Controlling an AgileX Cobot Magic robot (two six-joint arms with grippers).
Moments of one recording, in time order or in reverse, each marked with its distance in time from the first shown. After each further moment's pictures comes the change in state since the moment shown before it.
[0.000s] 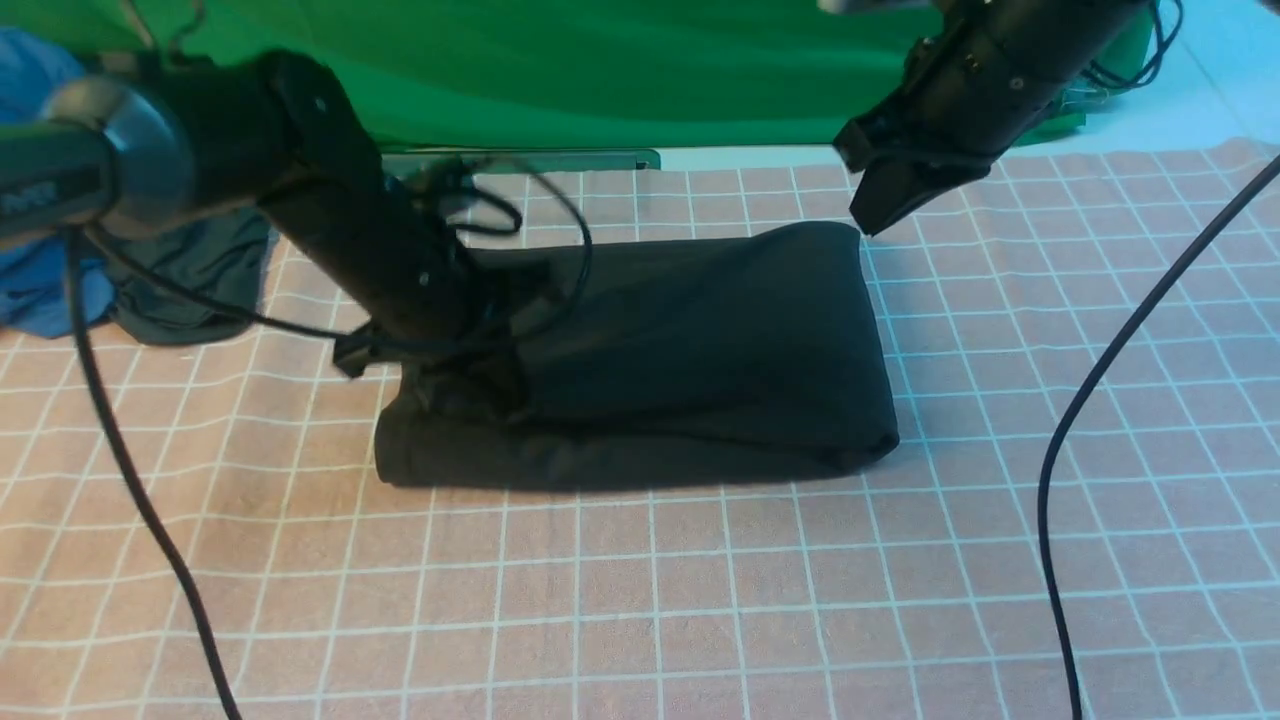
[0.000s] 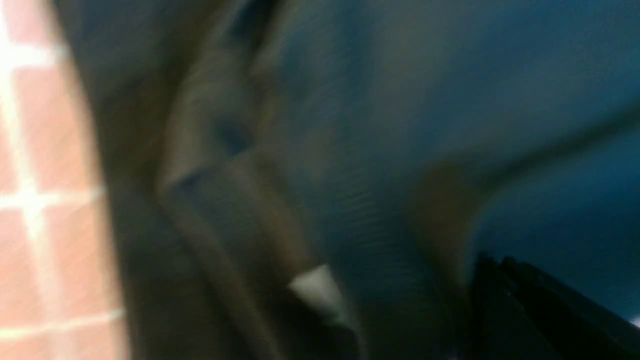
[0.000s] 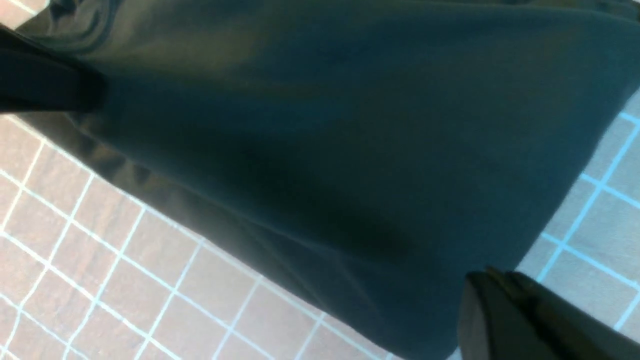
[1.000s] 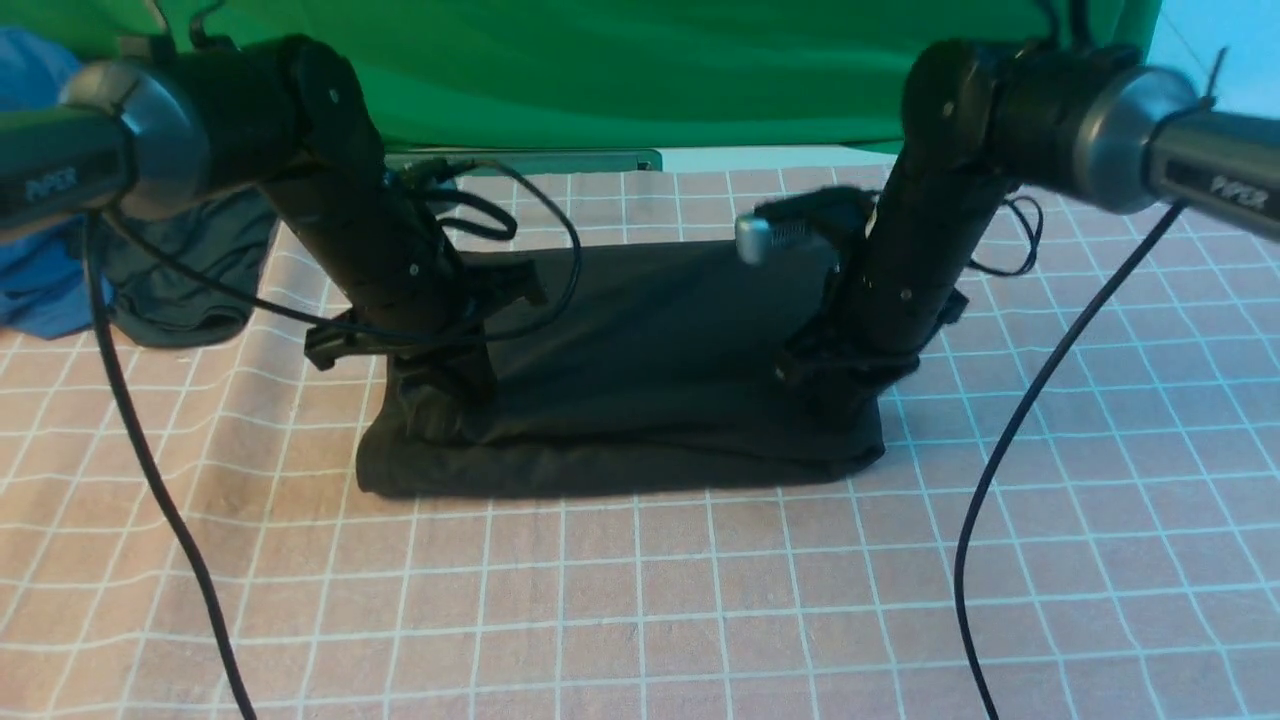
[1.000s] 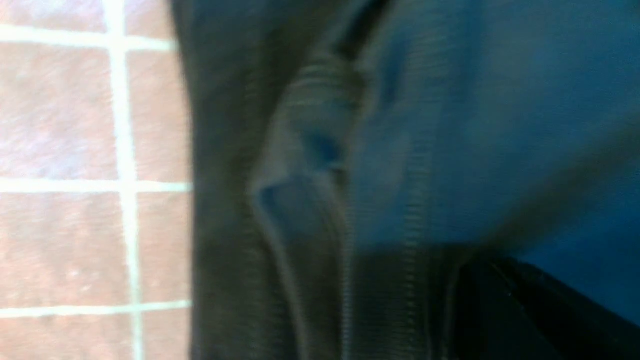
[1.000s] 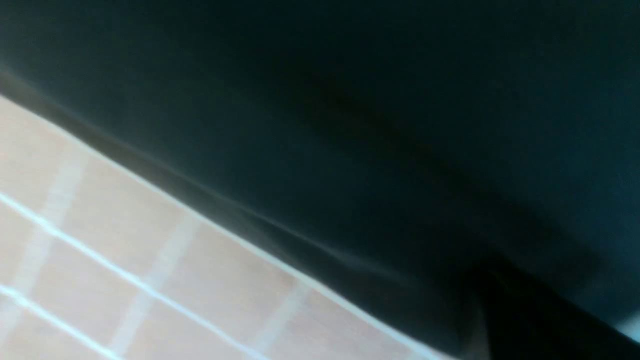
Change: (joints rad) right arm 0.082 0.158 0.204 -0.115 -0.061 0.069; left arm 0.000 0.031 -0.068 0.127 0.060 -0.120
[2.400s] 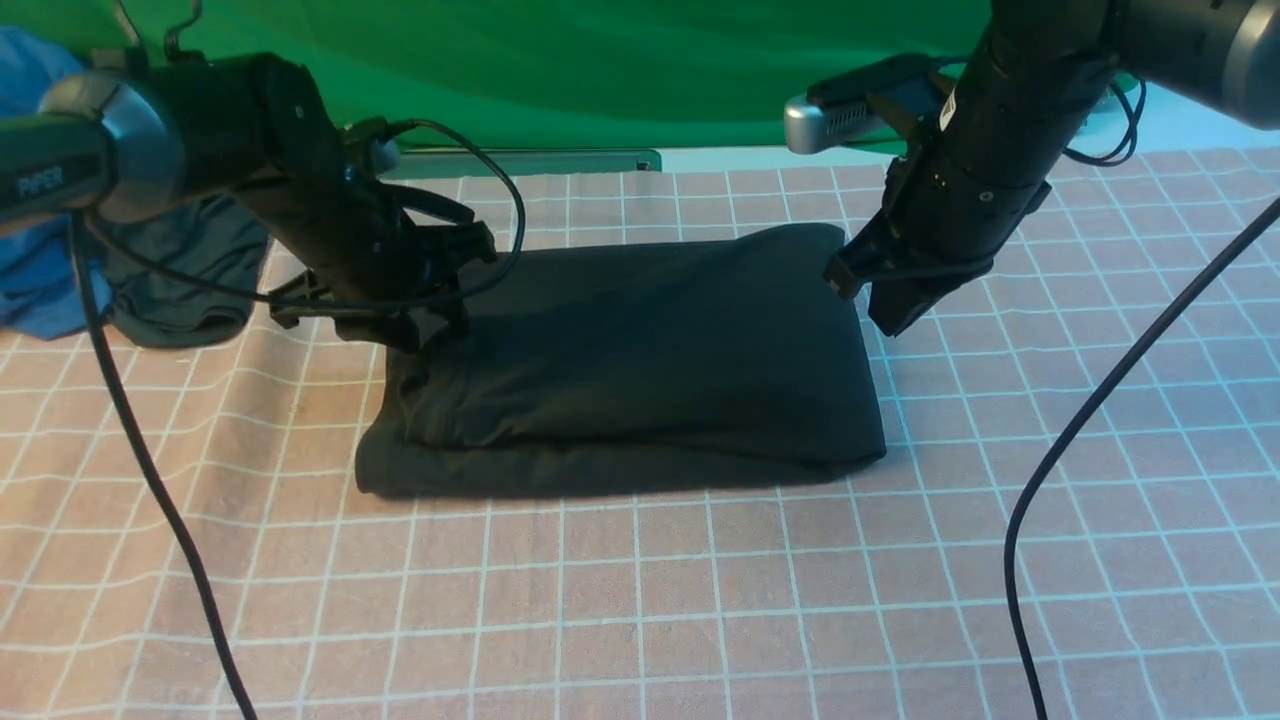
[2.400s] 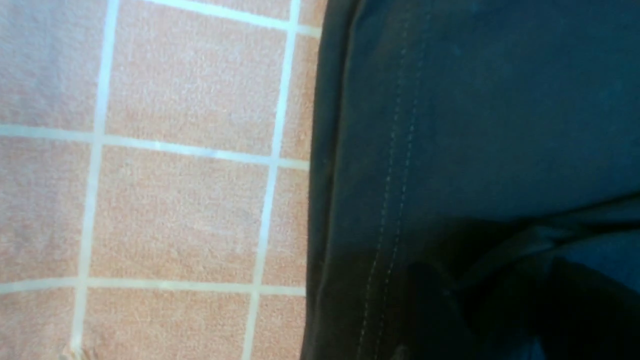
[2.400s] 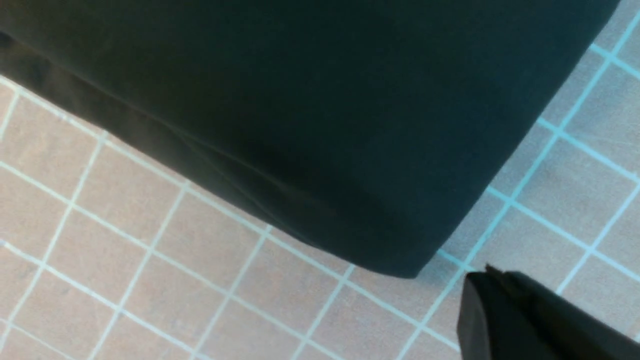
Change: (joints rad) right arm -0.003 -0.209 -0.001 -0.075 0.005 0.014; left arm 0.069 0.037 -0.014 0.054 -0.241 0.010
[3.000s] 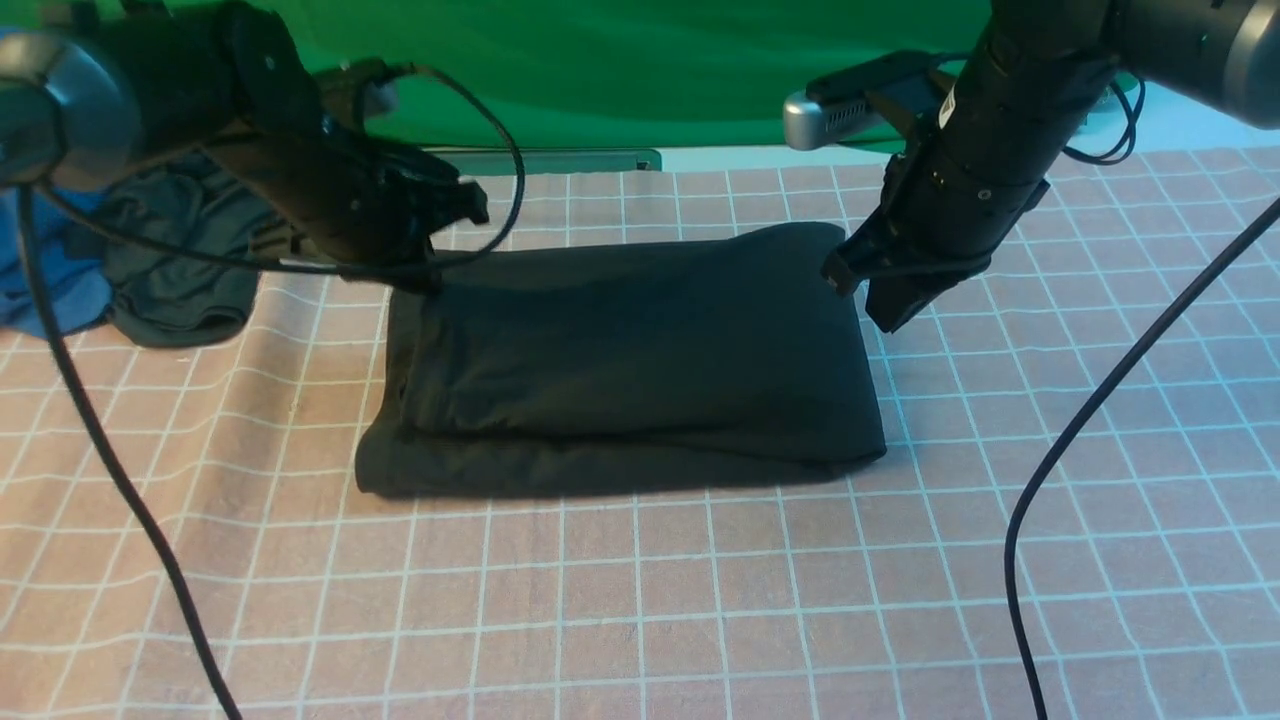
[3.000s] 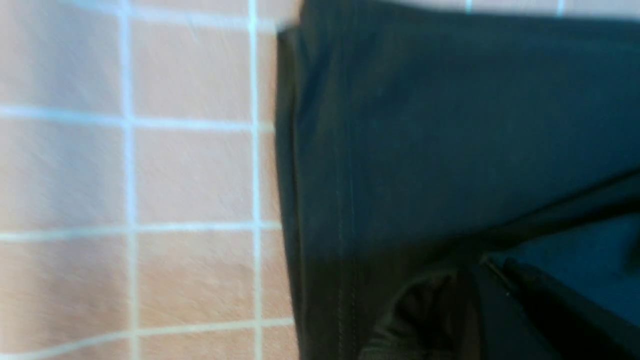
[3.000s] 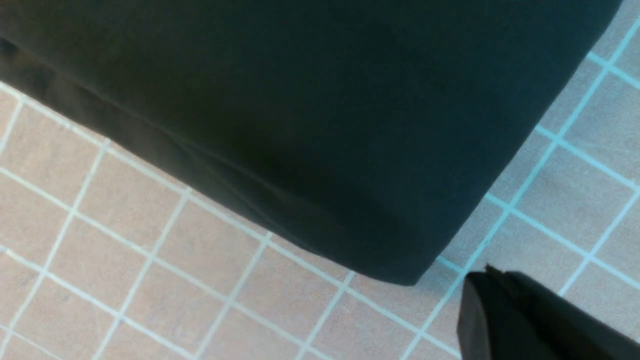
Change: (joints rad) right arm 0.000 0.000 0.000 0.002 -0.013 0.000; left arm 0.000 -0.095 -0.022 0.056 -0.011 0.091
